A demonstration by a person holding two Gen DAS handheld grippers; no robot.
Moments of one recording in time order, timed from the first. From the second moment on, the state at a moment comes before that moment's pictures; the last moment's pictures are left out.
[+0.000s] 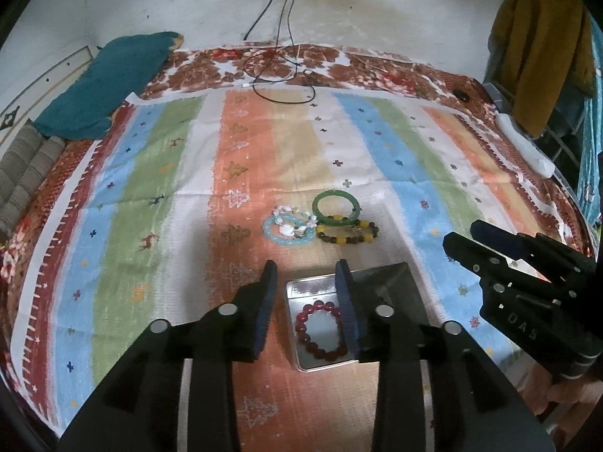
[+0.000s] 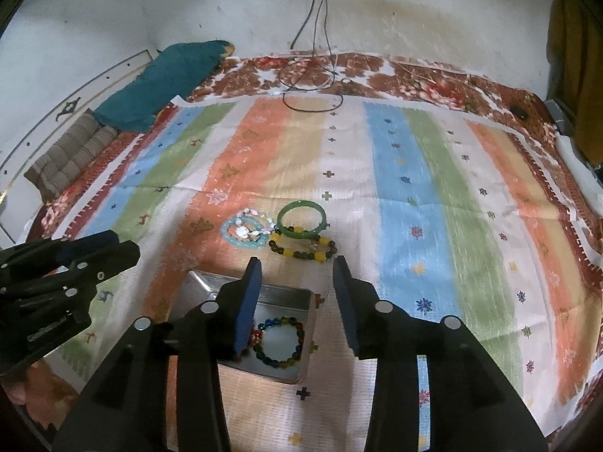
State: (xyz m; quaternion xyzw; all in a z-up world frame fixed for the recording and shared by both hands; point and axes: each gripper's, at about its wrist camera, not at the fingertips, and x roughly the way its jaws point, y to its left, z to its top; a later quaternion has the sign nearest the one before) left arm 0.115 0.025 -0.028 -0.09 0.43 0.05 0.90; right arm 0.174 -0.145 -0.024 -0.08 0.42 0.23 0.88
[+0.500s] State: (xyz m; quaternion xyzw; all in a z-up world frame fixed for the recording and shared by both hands) left arm 0.139 0.048 -0.044 -0.10 0.46 0.07 0.88; right arm 0.202 -0.140 -0.032 -0.08 0.44 0.22 0.87
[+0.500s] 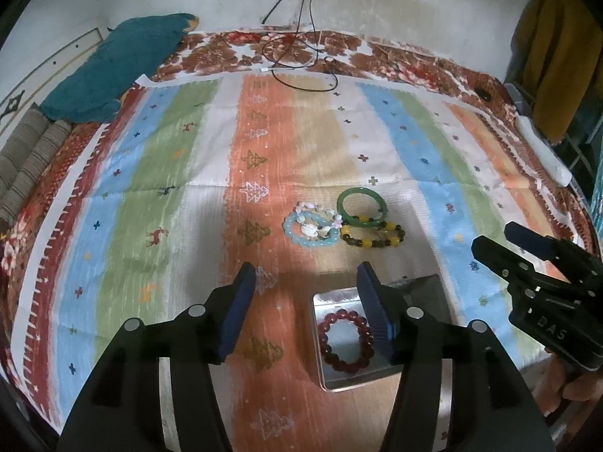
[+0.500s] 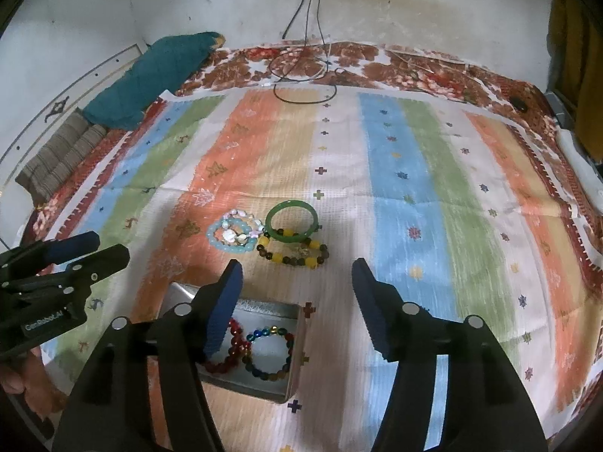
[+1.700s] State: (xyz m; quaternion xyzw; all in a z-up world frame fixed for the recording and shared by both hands) left arm 0.219 0.064 -0.082 -0.05 0.50 0.09 0.86; right arm 0.274 -0.116 -0.072 -0.10 0.49 0.21 0.84
